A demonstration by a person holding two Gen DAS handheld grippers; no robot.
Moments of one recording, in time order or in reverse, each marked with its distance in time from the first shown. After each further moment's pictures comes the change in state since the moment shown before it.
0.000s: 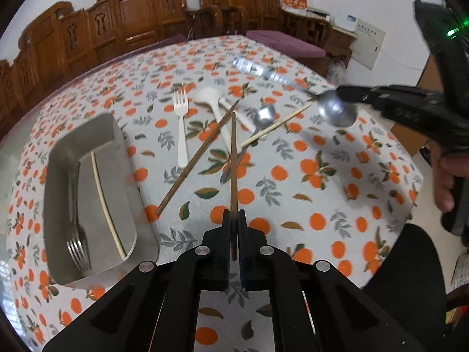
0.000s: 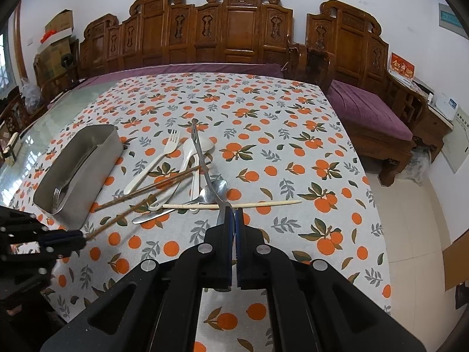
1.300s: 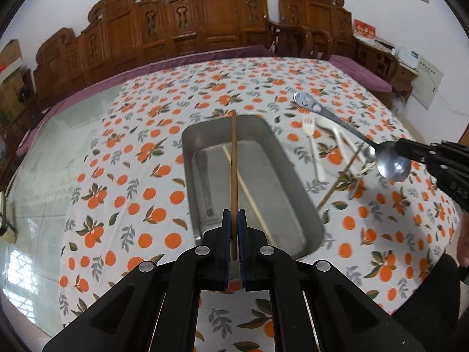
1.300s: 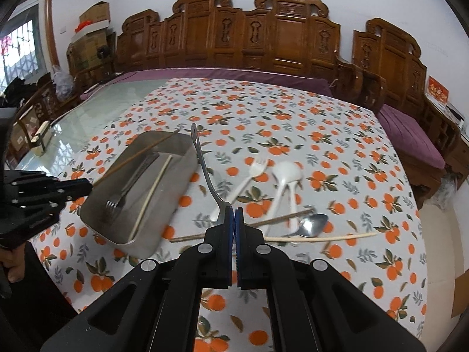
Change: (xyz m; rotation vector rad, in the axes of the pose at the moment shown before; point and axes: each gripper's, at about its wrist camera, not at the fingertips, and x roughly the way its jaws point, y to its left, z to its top) left arm -0.048 0.135 -0.018 -0.211 -0.031 0.235; right arm 0.005 0.118 0.033 -0.102 -0.022 0.140
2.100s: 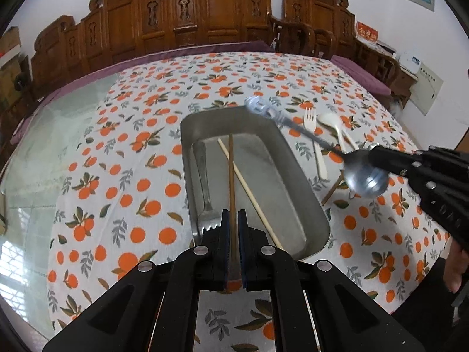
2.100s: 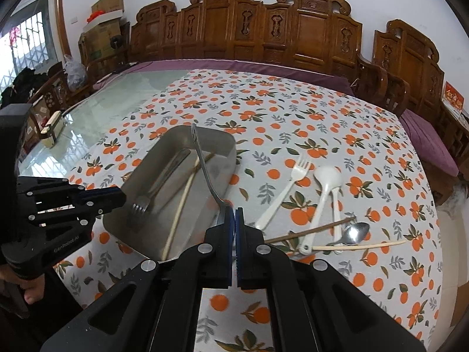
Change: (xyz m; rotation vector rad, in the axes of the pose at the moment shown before) left arm 0.007 0.009 -0.002 -0.038 0.008 -0.050; right arm 0.021 0.051 0.015 -0.030 0.042 0.055
